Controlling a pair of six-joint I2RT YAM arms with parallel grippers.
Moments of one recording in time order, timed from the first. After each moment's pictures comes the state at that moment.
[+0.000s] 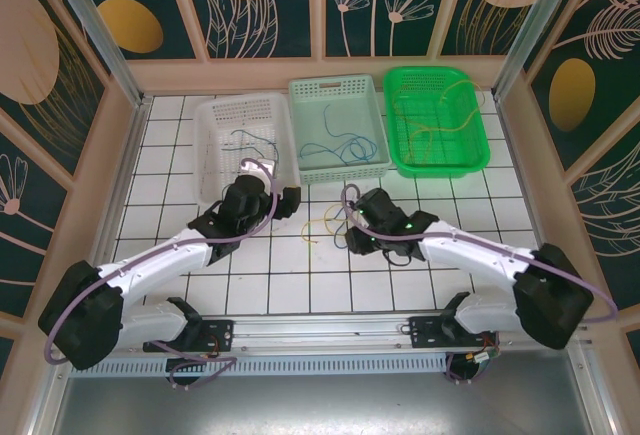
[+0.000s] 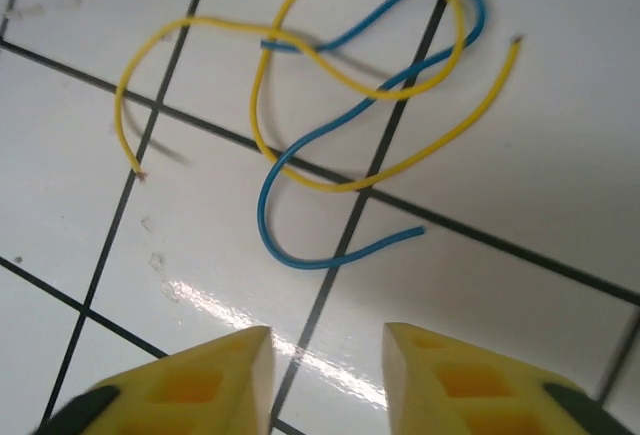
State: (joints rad) left arm -0.69 1.22 0.63 0.09 -0.21 -0.34; right arm 0.84 1.30 0.70 -0.43 -0.03 0.43
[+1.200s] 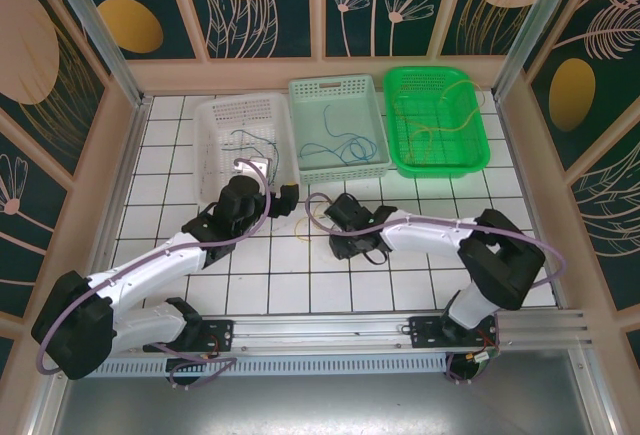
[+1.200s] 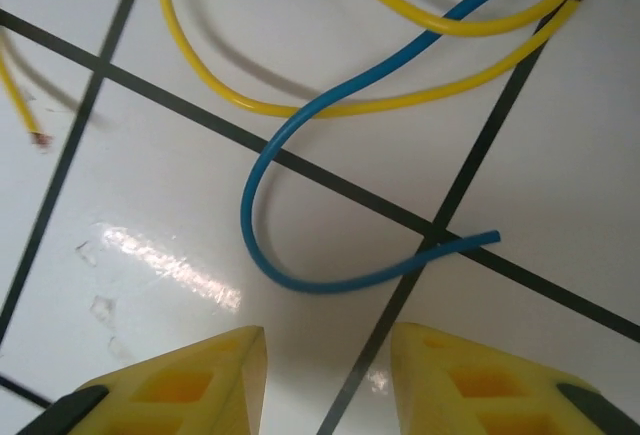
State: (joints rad) left arm -0.69 1.16 0.62 0.07 -0.25 -0.35; right arm 0.93 1.55 0.83 -0.46 0.06 0.41
